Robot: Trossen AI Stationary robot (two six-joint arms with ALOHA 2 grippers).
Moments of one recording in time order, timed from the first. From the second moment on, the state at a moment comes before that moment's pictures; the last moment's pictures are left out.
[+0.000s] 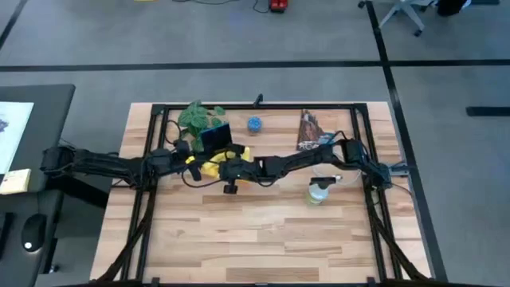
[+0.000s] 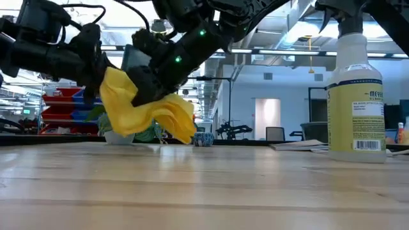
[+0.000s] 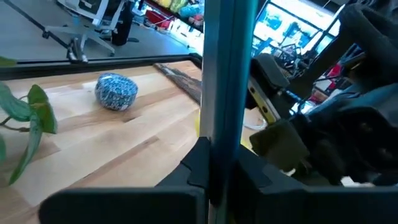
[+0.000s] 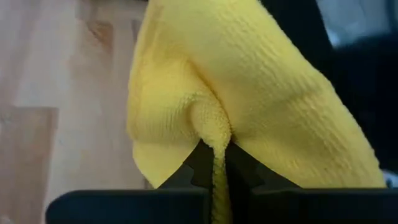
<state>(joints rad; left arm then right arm) 0.09 0.76 0.04 0.60 -0.30 -0.51 0.01 2.24 1.66 -0.04 0.46 -0.16</state>
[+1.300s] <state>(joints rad) 0.08 0.76 0.04 0.57 -0.26 -0.49 -0.01 2.20 1.67 0.23 0.30 -0.18</state>
